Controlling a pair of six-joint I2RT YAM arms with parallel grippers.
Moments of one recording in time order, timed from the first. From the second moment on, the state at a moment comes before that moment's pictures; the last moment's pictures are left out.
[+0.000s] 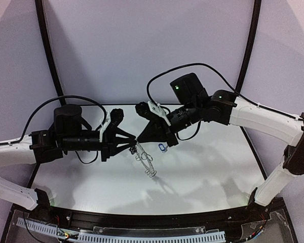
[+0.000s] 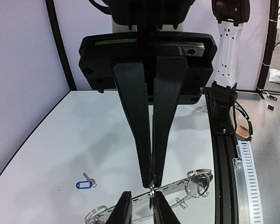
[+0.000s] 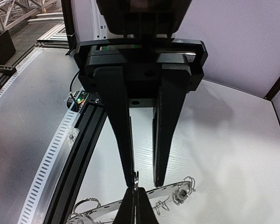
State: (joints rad) left arm -0.96 1.12 0.86 0.04 0.32 0.20; right arm 0.98 1.58 1.51 -0.54 -0.68 -0.55
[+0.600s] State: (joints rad) left arm -0.98 1.16 0.88 0.01 0.28 0.12; right arm 0.97 1.61 1.55 -0.61 -0.64 -0.61
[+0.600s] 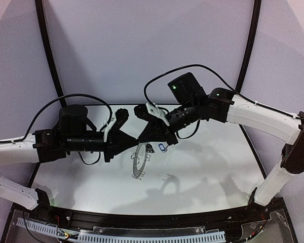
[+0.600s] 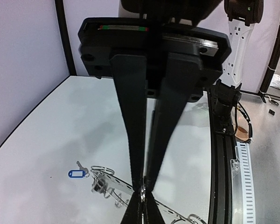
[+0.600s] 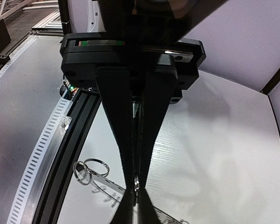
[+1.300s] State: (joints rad) left arm -0.96 1.03 0.57 0.45 0.15 0.24; right arm 0.85 1.37 1.19 -0.16 -0.37 -0.21
